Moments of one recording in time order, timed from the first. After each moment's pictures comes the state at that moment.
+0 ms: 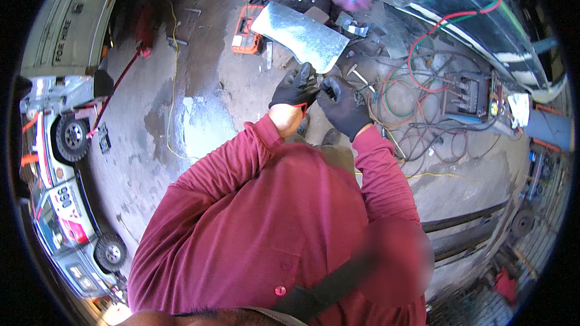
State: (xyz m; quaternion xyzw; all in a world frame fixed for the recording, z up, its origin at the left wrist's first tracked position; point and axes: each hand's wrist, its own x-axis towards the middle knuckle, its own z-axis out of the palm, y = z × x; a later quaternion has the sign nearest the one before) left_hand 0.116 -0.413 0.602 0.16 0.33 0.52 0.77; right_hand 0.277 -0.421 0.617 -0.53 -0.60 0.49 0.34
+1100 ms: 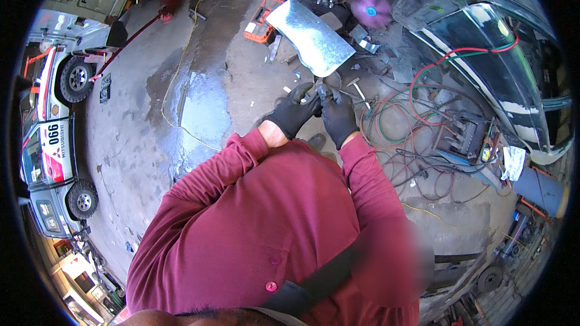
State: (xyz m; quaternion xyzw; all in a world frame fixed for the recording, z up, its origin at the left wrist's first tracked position) left_hand 0.180 -0.466 0.637 0.61 0.57 0.27 0.48; right_hand 0.346 -0.432 0.616 -0.52 -0.49 0.61 0.33
